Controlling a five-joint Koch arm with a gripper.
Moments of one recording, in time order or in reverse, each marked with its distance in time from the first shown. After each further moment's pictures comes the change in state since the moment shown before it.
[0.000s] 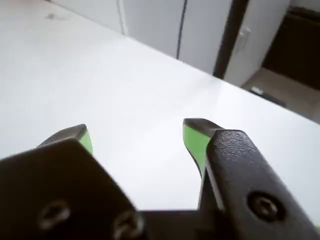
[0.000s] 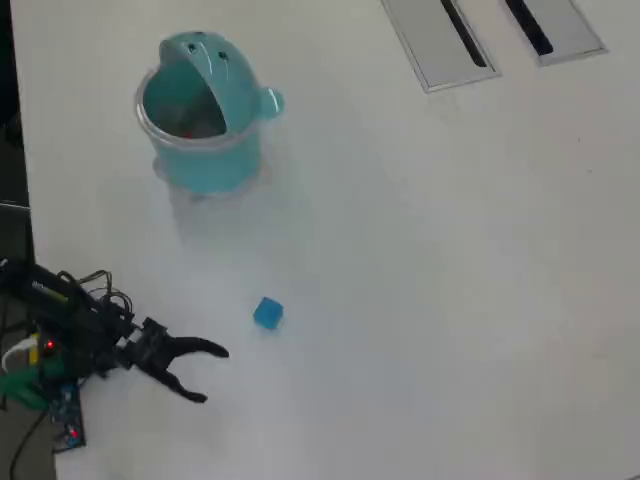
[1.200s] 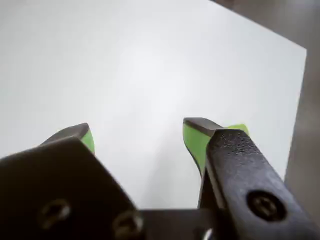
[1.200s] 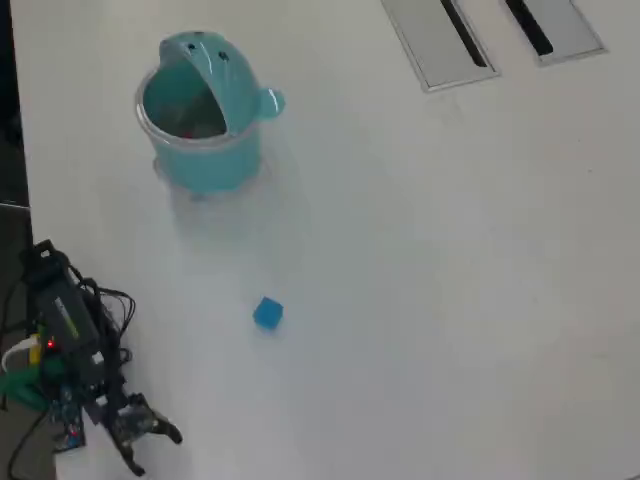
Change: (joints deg) arm 30.7 -15.9 2.9 4.3 -15.3
